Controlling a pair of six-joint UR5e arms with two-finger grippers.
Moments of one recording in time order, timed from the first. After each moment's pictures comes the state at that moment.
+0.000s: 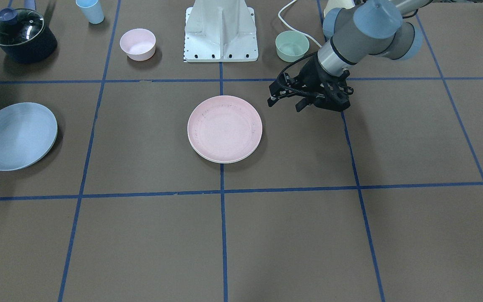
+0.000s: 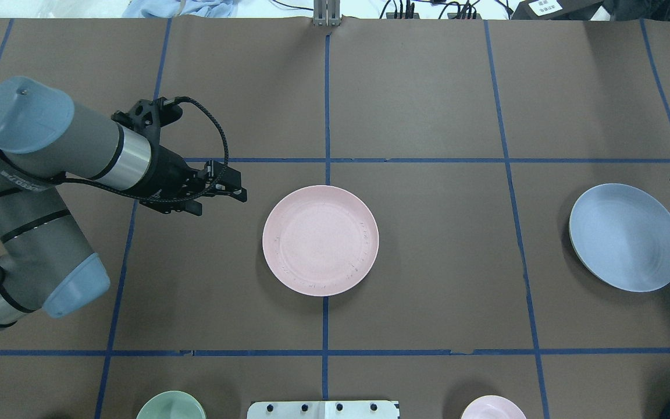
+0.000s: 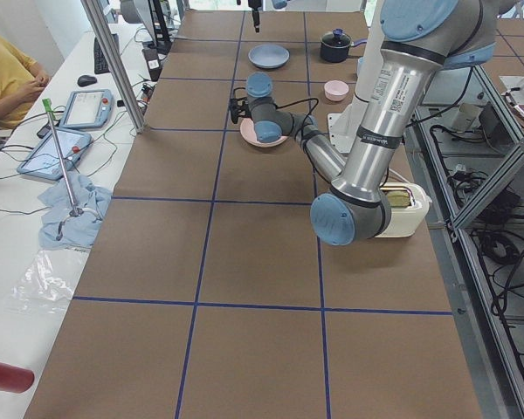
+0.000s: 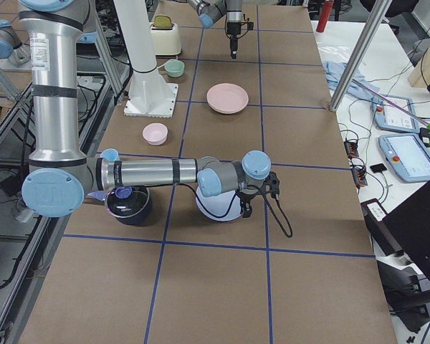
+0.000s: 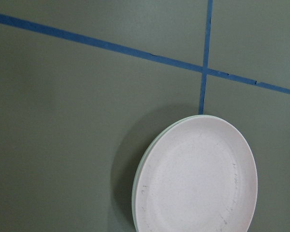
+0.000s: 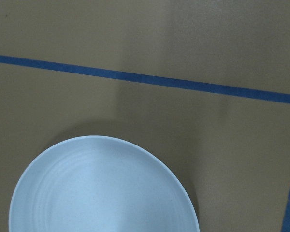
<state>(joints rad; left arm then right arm) -0.72 -1.94 -1.86 -2.10 -2.19 -1.38 1.31 -1.59 1.60 -1.30 2.47 0.25</state>
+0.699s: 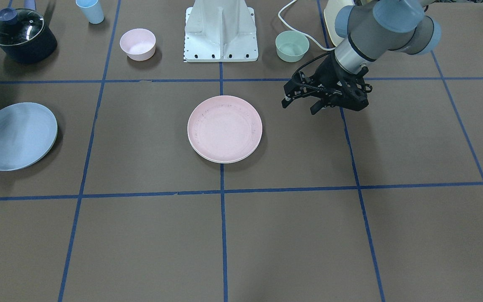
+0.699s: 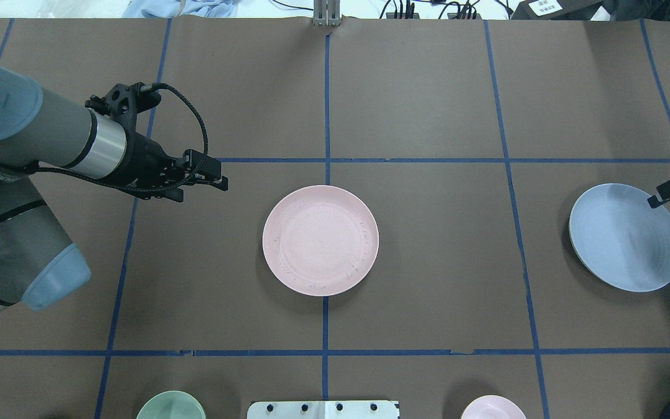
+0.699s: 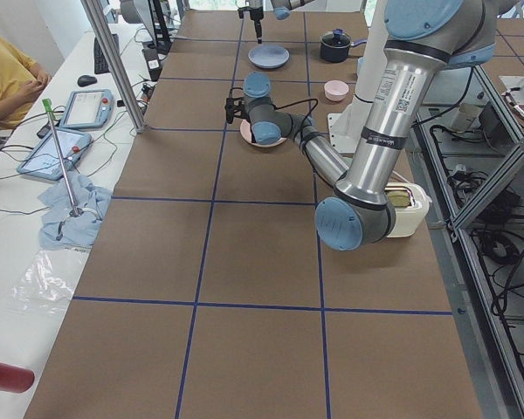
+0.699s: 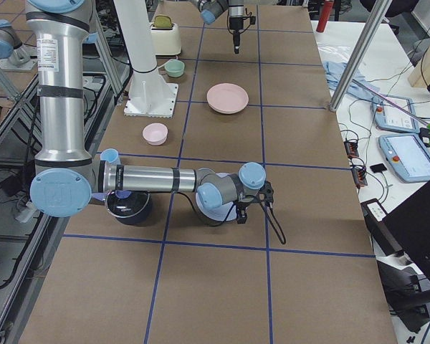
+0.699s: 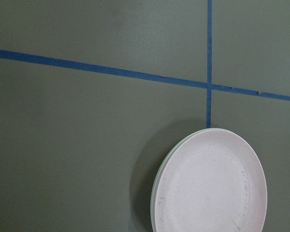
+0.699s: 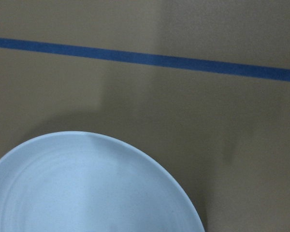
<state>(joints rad) -0.75 -1.92 -1.88 -2.08 -2.18 -1.33 1.22 -1.59 1.48 -1.13 2.45 0.33</state>
